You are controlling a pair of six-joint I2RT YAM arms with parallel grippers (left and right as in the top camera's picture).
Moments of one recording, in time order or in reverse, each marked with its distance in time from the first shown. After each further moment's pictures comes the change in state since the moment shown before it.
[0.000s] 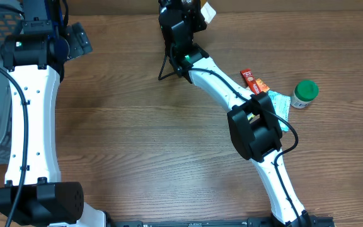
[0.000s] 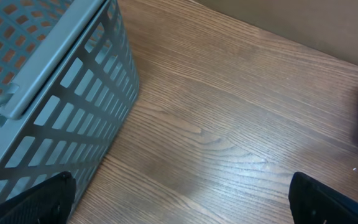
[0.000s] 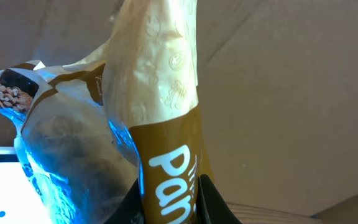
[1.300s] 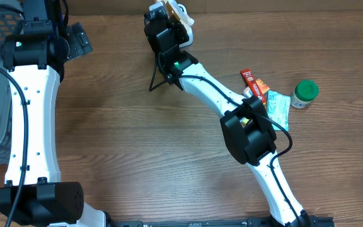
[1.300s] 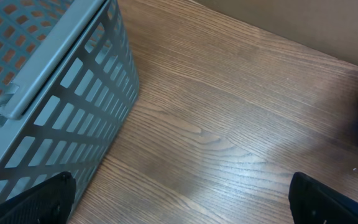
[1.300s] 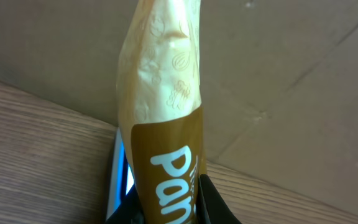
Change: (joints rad) left arm 0.000 0.000 0.000 0.000 0.000 0.000; right arm 0.064 0.003 0.000 -0.162 -0.226 0.222
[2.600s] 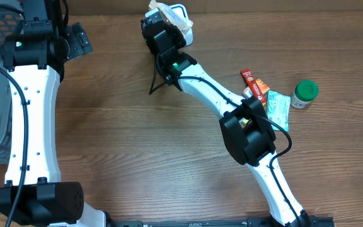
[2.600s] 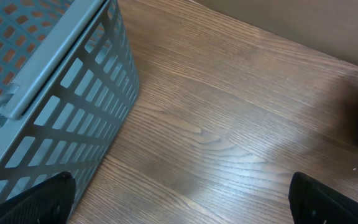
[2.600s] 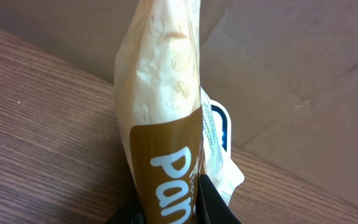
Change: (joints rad) left arm 0.000 0.000 0.000 0.000 0.000 0.000; right arm 0.006 0.000 0.000 -0.096 -0.077 0.010
